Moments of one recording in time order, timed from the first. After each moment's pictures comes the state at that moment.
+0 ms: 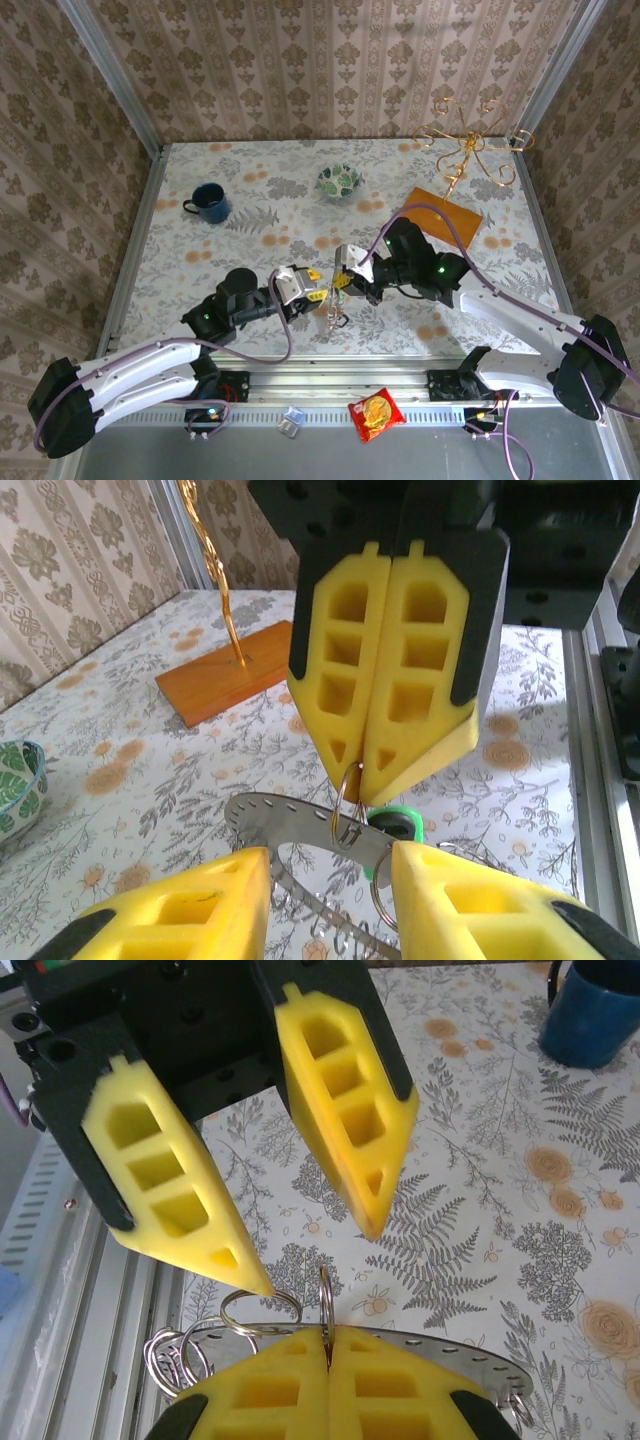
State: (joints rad) left arm -0.94 0.81 0.37 0.22 0.30 0.21; right arm 0.72 1.17 0.85 -0.35 -0.57 -0.47
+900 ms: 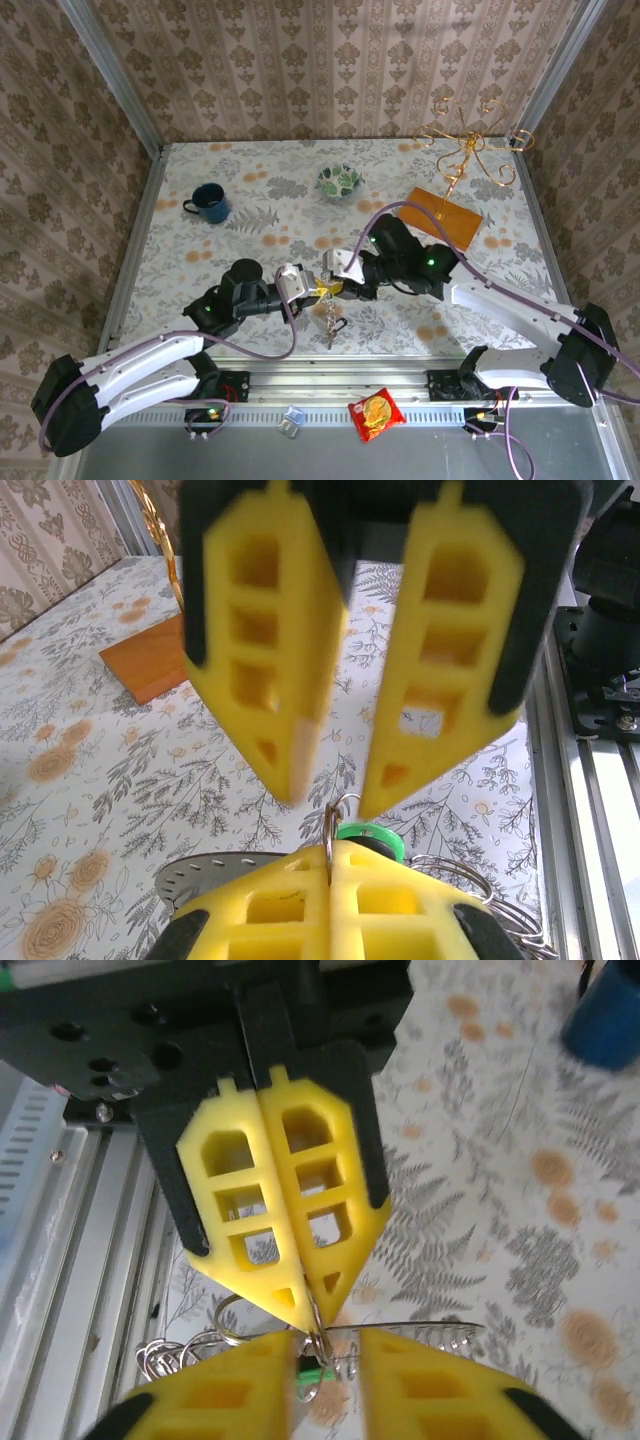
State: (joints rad) left arm -0.89 0.86 0.43 0.12 0.43 0.26; right arm 0.76 1.22 0.94 -0.45 -0.50 -0.56
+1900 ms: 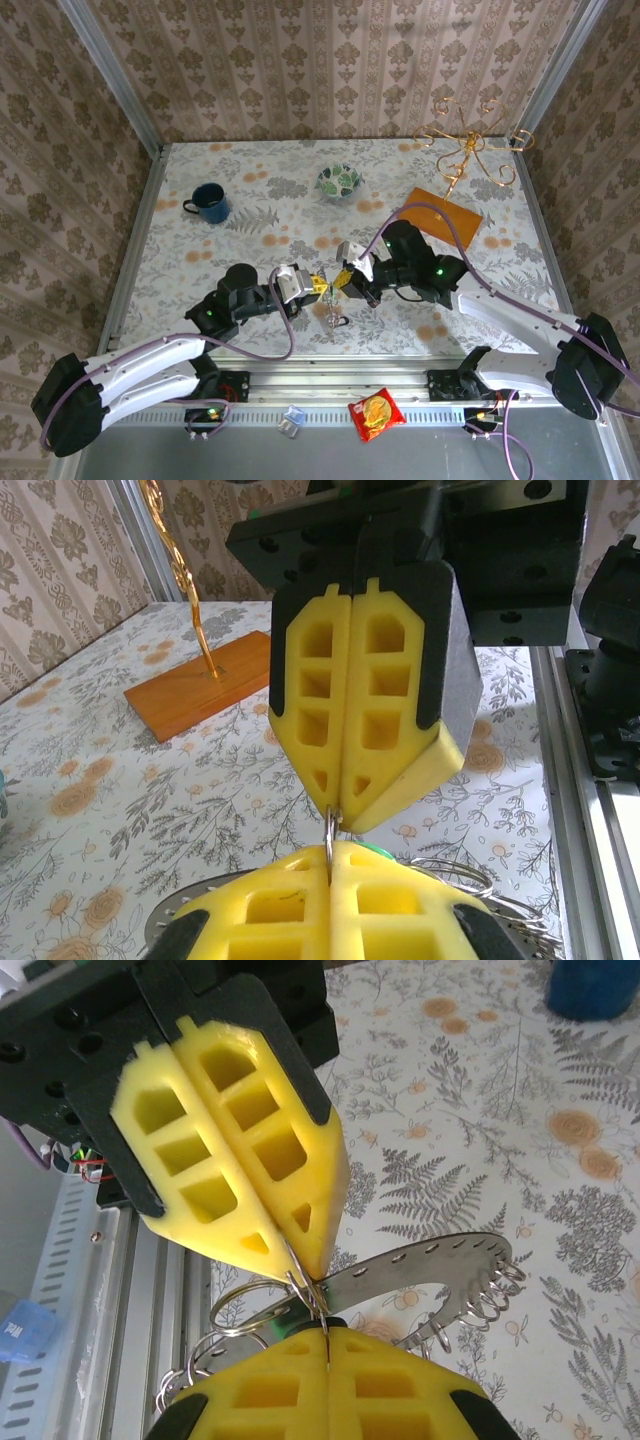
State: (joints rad) left arm -0.89 0.86 0.36 0.31 0.42 0.22; right arm 0.70 1.18 0.79 -0.26 -0.60 -0.29
